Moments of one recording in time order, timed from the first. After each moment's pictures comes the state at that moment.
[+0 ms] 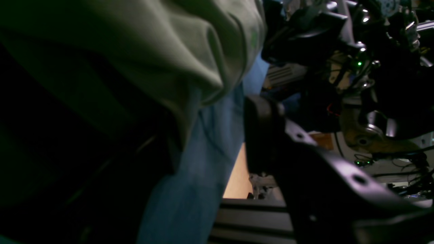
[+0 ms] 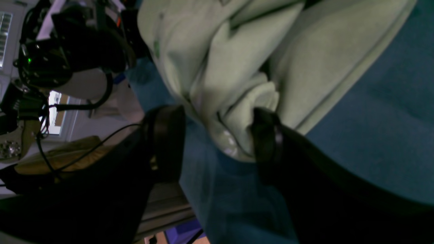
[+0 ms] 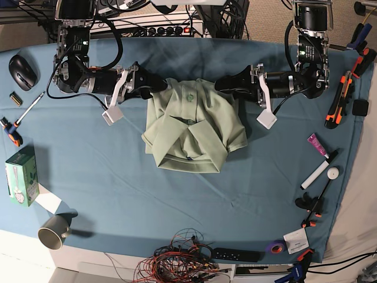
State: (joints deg) left arm 3.8 -10.4 -4.5 77.8 -81.3 -43.3 78.4; right arm -8.6 17.0 11.2 90.7 71.5 39.8 -78.2
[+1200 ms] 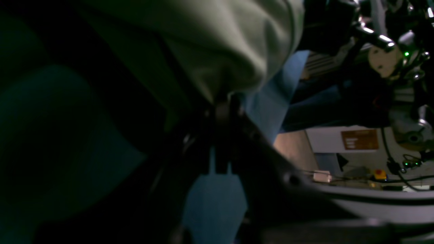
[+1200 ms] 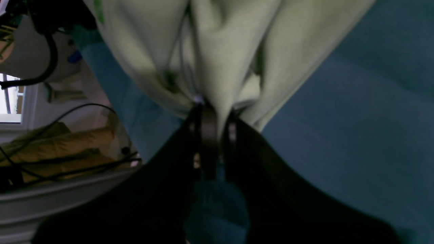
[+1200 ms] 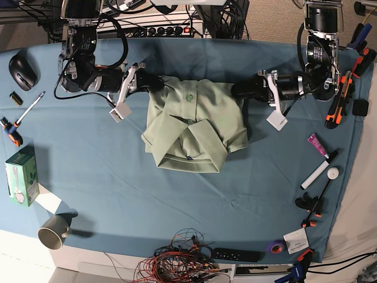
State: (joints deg) left arm 3.8 -15.6 -4.2 78.1 -73.3 -43.7 72.5; right arm -8.5 15.2 11.2 90.7 59.6 39.9 -77.5
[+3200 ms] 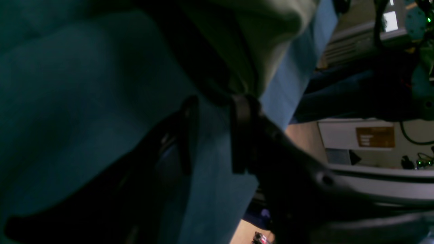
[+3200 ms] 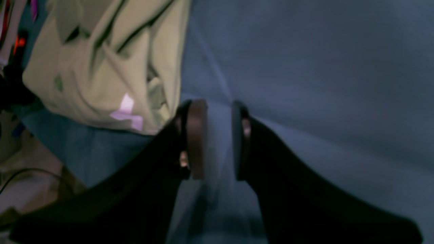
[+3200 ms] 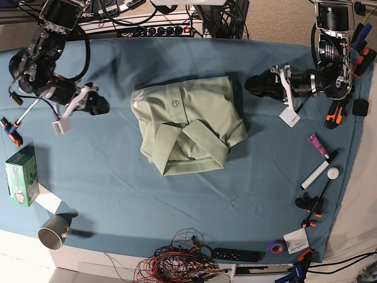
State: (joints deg) left arm 5.2 -19.3 -6.0 78.3 -73.1 -43.9 73.5; right arm -5.2 18.0 33.0 90.7 57.5 39.8 -78.1
